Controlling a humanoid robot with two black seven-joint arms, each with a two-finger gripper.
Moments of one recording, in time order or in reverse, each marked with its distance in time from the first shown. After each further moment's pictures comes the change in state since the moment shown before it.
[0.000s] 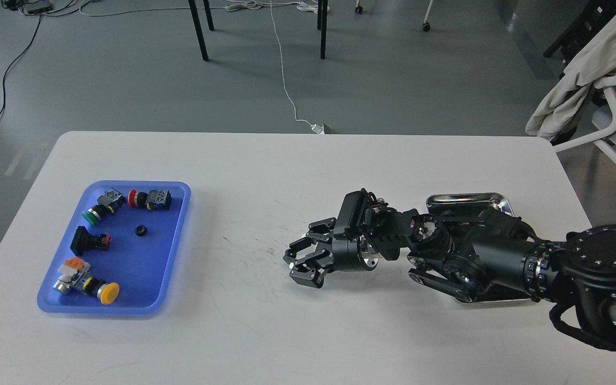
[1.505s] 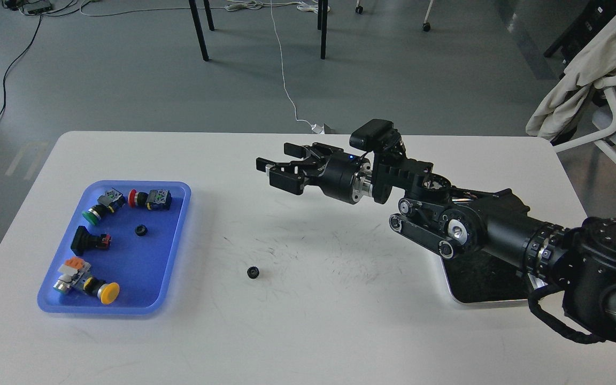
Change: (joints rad) left arm 0.001 0.037 0.024 -0.001 0.017 -0.186 0.000; right arm 0.045 0.000 0.400 -0.041 0.346 0.033 0.000
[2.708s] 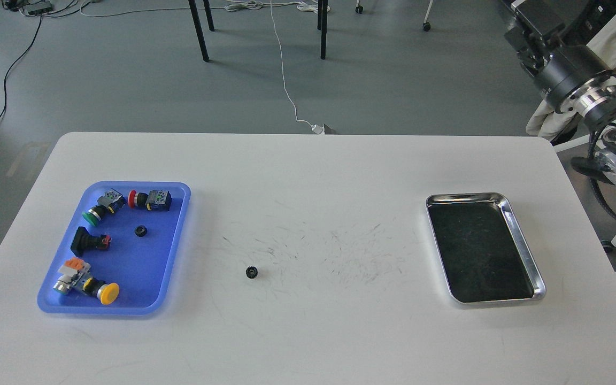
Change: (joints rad) left arm 0.011 0.139 0.152 -0.530 0.328 0.378 0.000; right arm -0.033 -0.740 0.121 0.353 0.872 0.011 0.000
